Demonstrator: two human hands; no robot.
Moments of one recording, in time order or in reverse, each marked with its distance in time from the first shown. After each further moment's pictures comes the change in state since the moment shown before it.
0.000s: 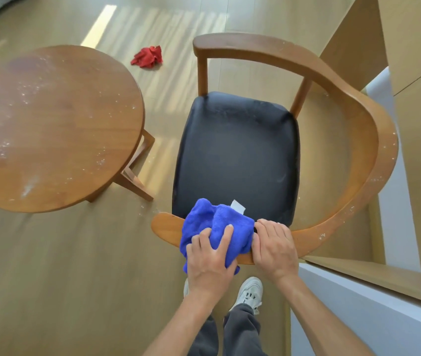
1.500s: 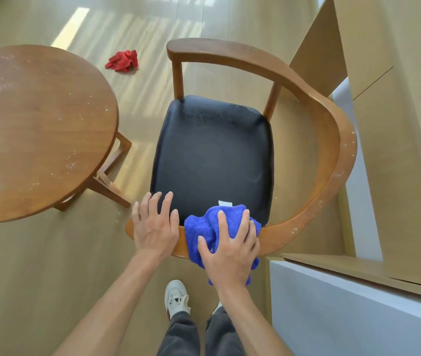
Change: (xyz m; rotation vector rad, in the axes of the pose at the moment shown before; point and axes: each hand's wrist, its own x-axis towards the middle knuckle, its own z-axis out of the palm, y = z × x) left_hand 0.060 -0.051 -0.025 0.111 -0.111 -0.217; right_hand -0.002 -0.075 -0.017 0.037 -0.096 0.469
